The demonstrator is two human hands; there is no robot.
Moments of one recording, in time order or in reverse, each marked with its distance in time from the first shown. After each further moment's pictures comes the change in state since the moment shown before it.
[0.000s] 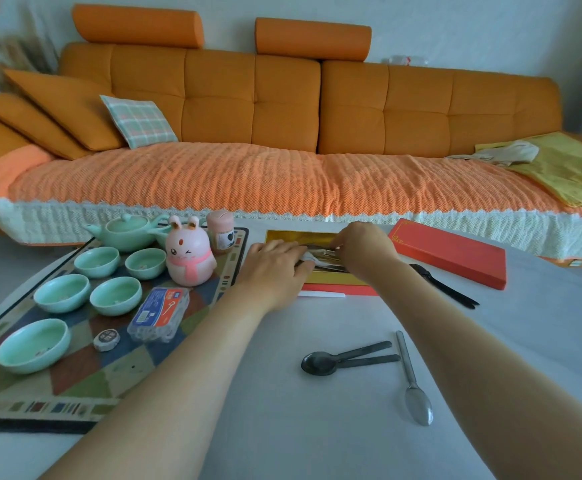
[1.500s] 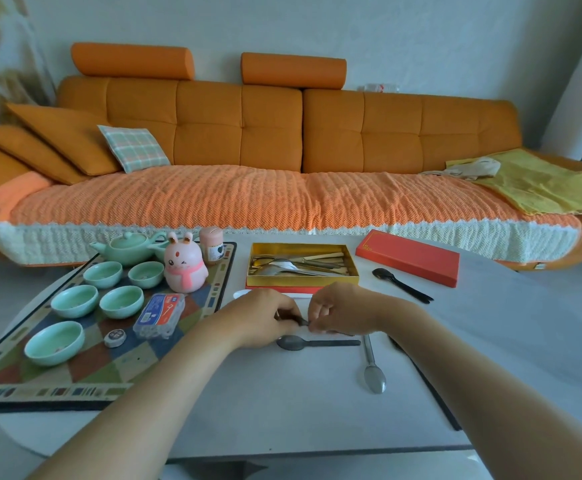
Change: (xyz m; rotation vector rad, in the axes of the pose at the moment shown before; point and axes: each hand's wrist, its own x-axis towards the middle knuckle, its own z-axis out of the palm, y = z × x) left_hand -0.072 0.035 -0.043 -0.401 -0.377 0.026; right_hand -0.113 0.013 -0.033 0.411 -0.498 -0.311
